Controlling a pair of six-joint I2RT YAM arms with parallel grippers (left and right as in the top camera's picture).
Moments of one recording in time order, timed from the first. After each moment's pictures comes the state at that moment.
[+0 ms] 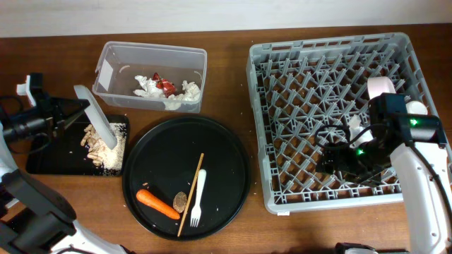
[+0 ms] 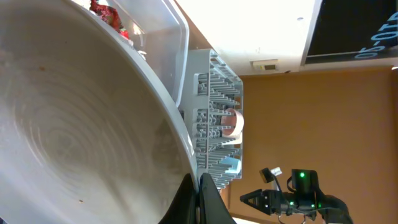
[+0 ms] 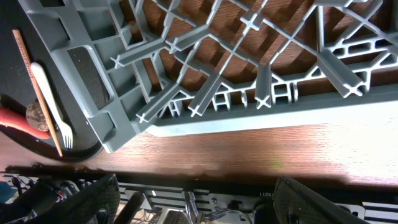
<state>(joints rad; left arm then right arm) 0.66 1.94 1.75 -1.54 1.19 0.37 -0.13 1.34 1.22 -1.48 -0.31 0.09</state>
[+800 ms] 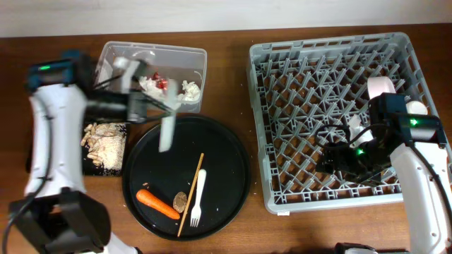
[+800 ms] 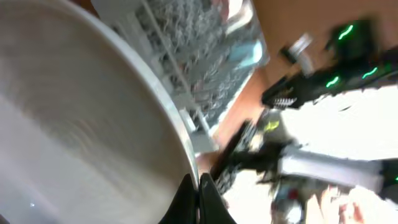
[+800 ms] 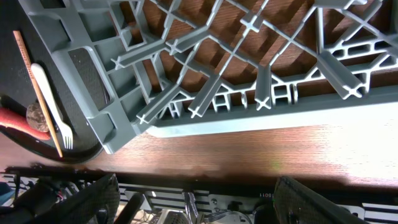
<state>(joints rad) 0.13 1.79 1.75 -1.60 1.04 0.53 -0.13 1.34 1.22 -1.48 -0.31 0.09</state>
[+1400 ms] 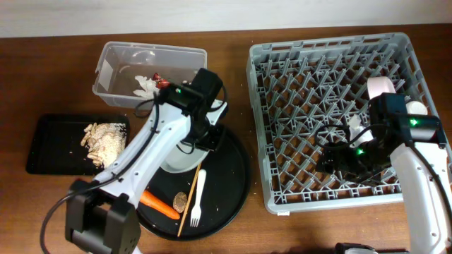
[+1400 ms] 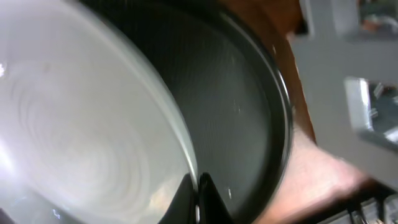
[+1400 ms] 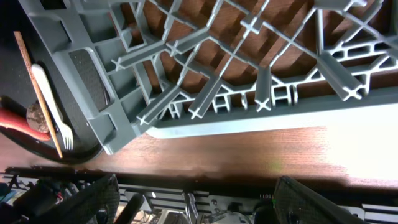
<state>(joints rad) -0.49 1.78 1.52 -1.19 0.16 -0.11 -0.13 1.34 1.22 -1.47 -0.31 0.09</state>
